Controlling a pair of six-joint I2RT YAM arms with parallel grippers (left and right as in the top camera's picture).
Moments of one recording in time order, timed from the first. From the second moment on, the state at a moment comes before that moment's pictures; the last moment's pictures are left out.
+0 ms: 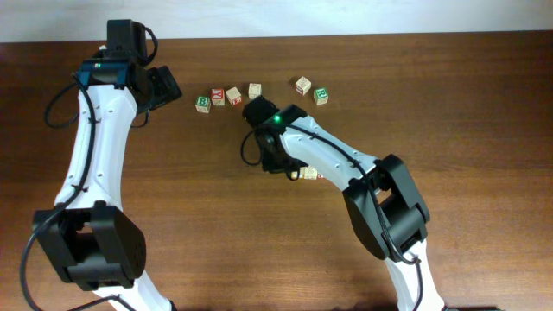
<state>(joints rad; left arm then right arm) 0.02 1.90 1.81 -1.04 -0.17 -0.44 0.63 2.24 1.76 -1.01 0.11 0.57</state>
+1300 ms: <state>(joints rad) -0.24 1.81 1.82 -1.05 -0.10 -0.31 0.34 2.01 1.59 -0.97 -0.11 0.39</state>
